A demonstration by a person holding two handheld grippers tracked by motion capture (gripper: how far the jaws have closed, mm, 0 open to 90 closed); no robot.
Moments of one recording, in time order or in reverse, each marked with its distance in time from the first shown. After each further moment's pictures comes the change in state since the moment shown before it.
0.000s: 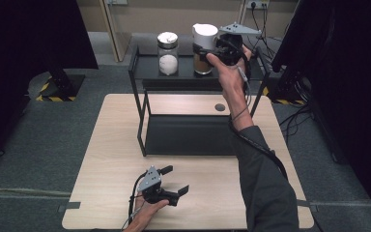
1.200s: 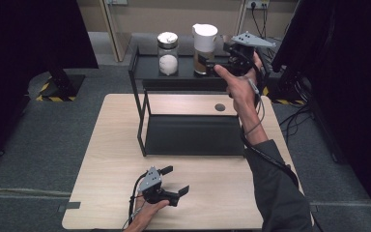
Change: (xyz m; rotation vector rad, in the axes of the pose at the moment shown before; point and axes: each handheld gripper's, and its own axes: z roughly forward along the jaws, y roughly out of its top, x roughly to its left) left arm -0.001 -0.001 0.000 -0.001 0.003 -0.003; right arm -0.001 -0.024 -0.039 -0.072 0.031 0.012
